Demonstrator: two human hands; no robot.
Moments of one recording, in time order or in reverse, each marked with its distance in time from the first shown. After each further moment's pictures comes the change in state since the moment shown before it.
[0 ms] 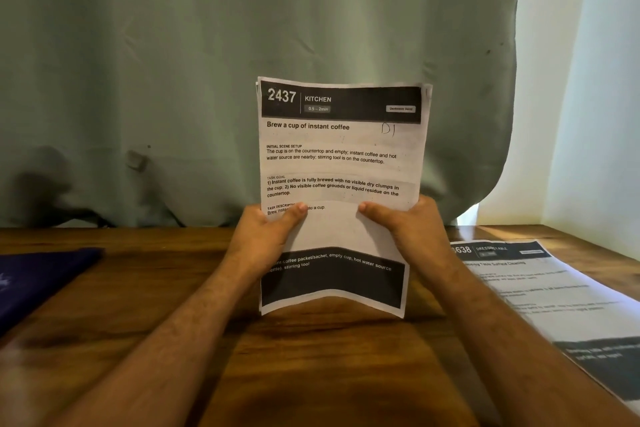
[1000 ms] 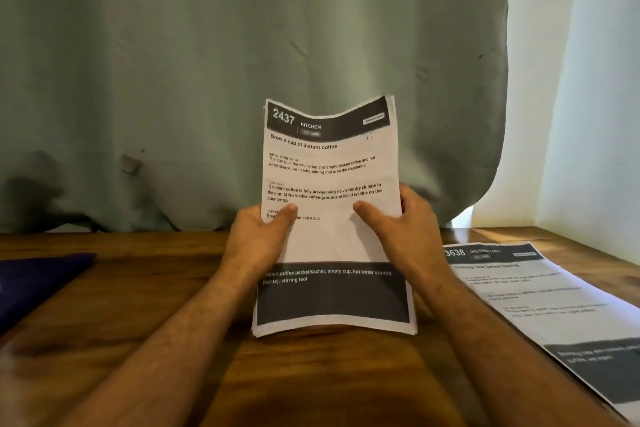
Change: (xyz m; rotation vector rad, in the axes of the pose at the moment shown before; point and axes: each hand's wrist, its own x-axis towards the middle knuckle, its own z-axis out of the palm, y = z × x) left_hand -0.007 0.013 0.011 0.080 0.104 -0.124; right_hand -0.007 0.000 0.004 -0.226 0.089 -0.147
